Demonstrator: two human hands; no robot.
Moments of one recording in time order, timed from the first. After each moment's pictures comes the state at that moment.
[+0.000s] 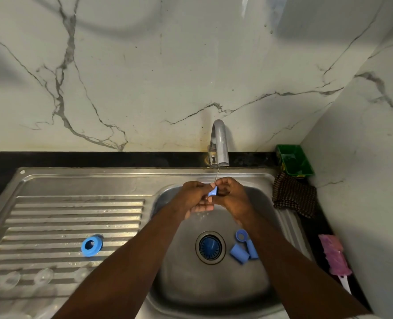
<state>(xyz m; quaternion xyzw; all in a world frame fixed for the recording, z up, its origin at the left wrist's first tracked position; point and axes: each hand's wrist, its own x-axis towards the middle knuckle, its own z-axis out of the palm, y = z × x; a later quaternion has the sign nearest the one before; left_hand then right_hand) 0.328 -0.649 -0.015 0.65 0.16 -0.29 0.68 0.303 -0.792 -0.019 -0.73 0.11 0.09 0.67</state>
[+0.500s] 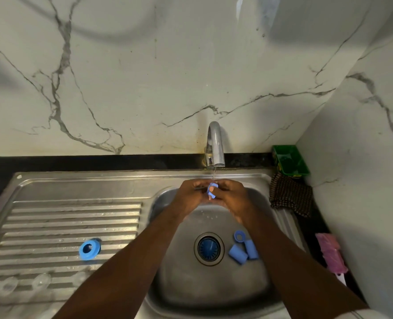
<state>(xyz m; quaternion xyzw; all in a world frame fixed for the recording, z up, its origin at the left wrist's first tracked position) 0.327 -0.651 -0.020 0.71 0.04 -0.21 0.66 0.307 -0.799 -0.017 -0.68 0.15 0.12 0.70</state>
